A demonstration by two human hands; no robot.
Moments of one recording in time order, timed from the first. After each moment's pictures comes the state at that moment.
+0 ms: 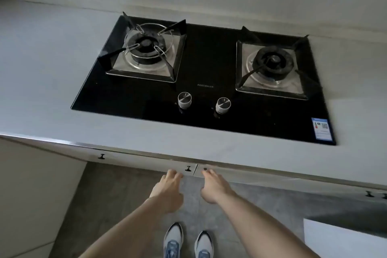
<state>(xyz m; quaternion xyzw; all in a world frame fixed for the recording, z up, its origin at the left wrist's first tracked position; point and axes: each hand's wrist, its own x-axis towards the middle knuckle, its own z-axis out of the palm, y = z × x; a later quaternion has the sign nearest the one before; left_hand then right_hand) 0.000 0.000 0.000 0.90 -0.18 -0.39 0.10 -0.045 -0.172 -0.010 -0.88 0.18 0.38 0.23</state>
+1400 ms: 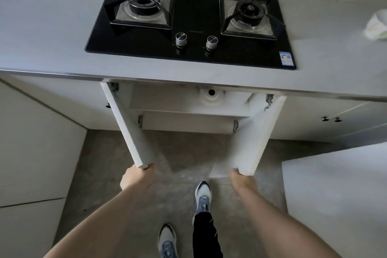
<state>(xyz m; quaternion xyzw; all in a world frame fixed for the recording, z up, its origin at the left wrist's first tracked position) -0.160 0.152 0.009 0.93 0.16 -0.31 0.14 -0.303 -0.120 0.016 -0.62 0.66 0.20 0.37</state>
